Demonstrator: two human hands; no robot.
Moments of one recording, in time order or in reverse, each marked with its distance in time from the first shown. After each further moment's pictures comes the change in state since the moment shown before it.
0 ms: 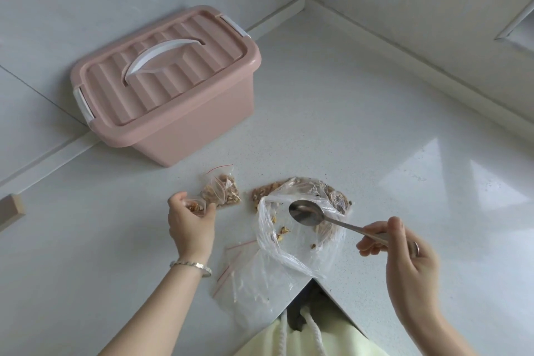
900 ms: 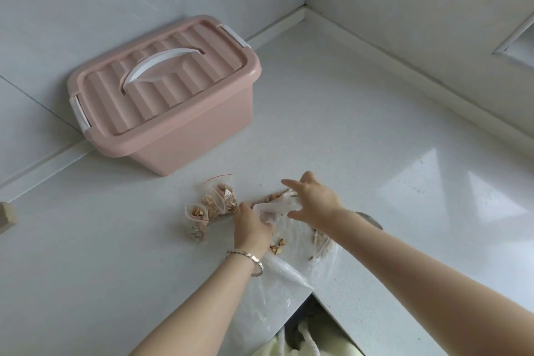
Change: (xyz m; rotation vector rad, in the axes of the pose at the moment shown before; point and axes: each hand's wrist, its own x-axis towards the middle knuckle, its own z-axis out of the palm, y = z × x) left_hand -0.037 0.054 0.068 0.186 -0.517 -0.139; right_hand 0.110 0.039 0.097 -1.190 -0.815 -0.221
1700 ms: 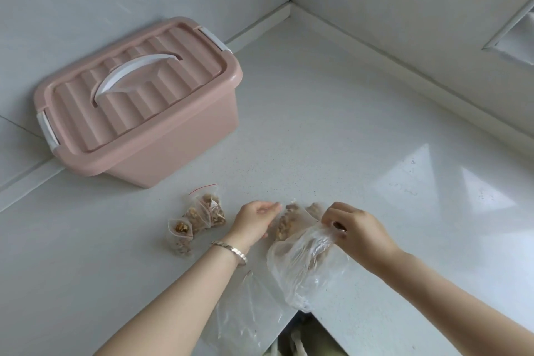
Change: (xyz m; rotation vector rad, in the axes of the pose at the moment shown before) left_hand 0.013 0.039 -0.004 -0.156 -0.309 0.057; right_hand -0.063 0.063 -0.004 0.219 0.268 -0.119
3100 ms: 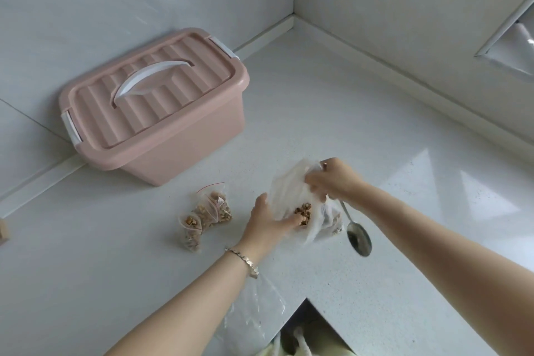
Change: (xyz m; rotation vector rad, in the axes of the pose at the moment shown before) left_hand -0.019 -0.008 0.013 0.013 0.010 0.081; right_hand 0.069 -0.054 -0.041 0.363 -0.130 0.483
